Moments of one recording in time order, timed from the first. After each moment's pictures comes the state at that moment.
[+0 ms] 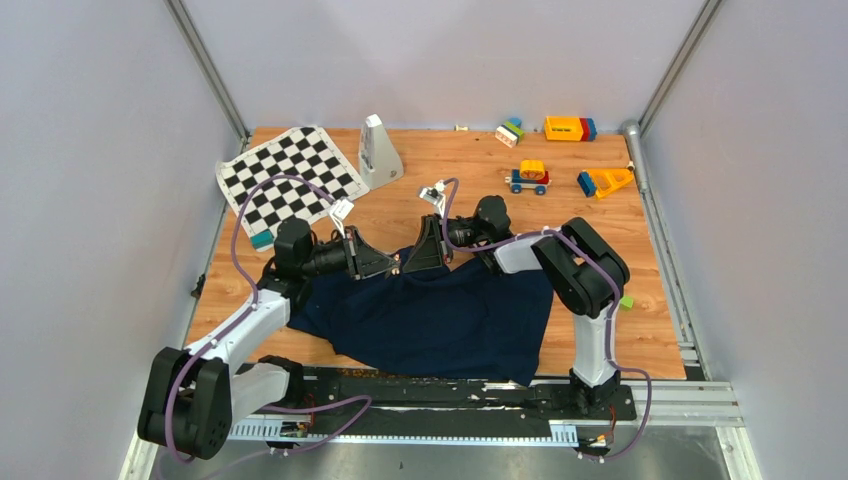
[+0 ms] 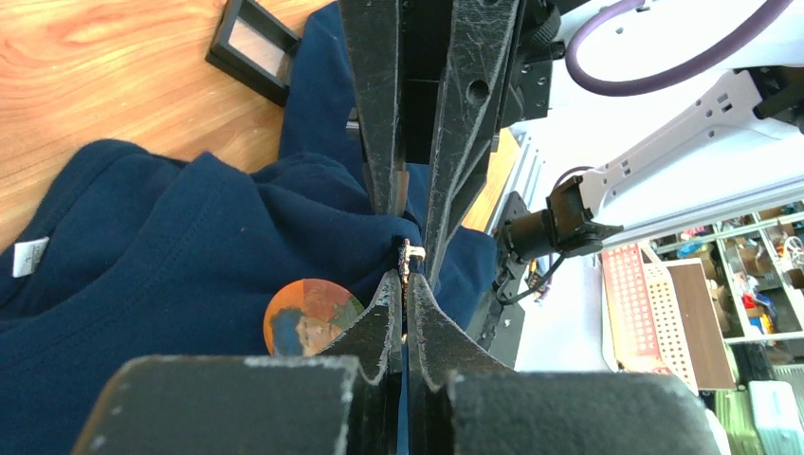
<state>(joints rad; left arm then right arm) -0.26 1.08 0.47 0.36 0.92 -0.62 0.60 2.00 0.97 1.25 -1.25 1.02</state>
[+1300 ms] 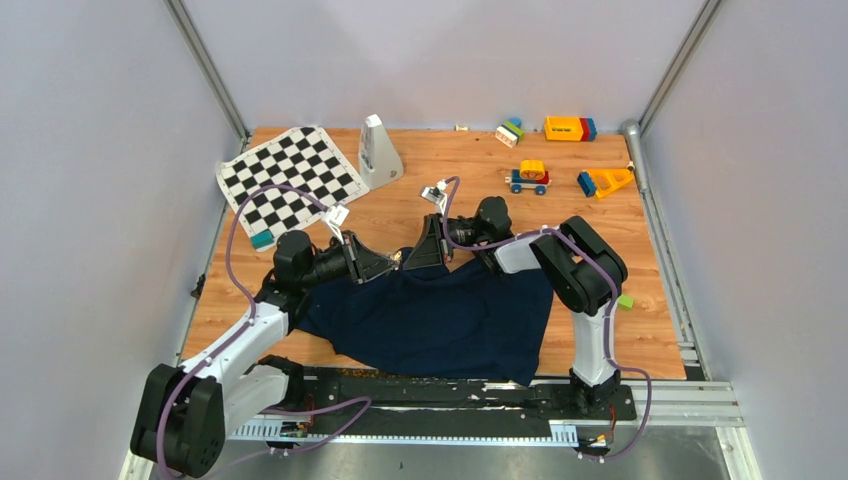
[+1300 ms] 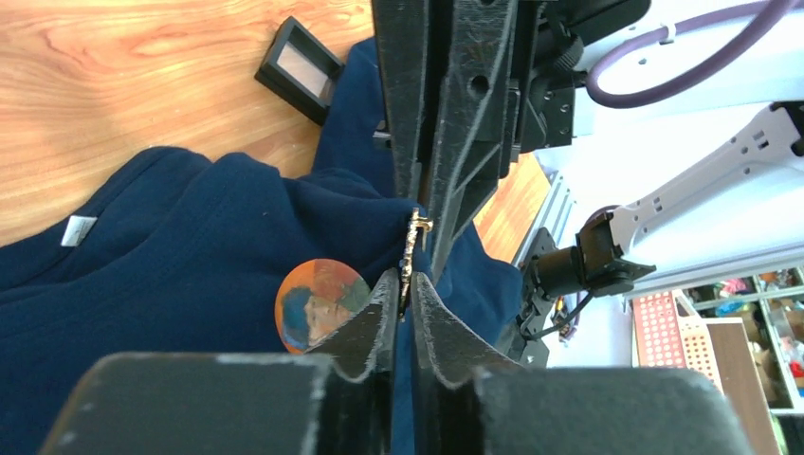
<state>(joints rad) -0.31 0.99 0.39 0.40 0.77 -0.67 0.58 2.02 0.96 1.28 -1.23 1.09</state>
